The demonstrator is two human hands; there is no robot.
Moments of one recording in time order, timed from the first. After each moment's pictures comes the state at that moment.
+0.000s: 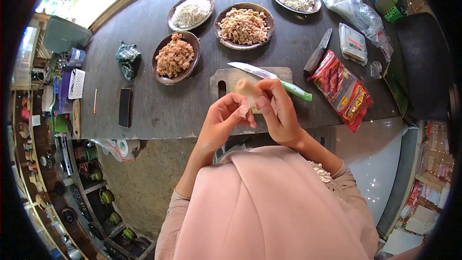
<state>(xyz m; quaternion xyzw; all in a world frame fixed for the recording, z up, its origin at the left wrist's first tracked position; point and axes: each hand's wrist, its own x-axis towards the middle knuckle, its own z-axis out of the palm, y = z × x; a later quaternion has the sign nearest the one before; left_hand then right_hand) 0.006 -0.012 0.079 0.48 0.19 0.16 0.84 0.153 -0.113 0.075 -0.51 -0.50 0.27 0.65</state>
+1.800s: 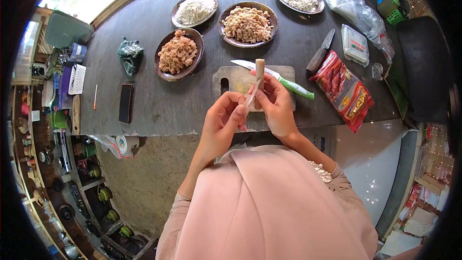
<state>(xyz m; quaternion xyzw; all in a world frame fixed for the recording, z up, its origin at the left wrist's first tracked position) -0.004 -0.027 0.097 0.59 0.23 0.23 0.74 0.138 -0.099 0.050 -0.49 -0.22 0.44 0.72</state>
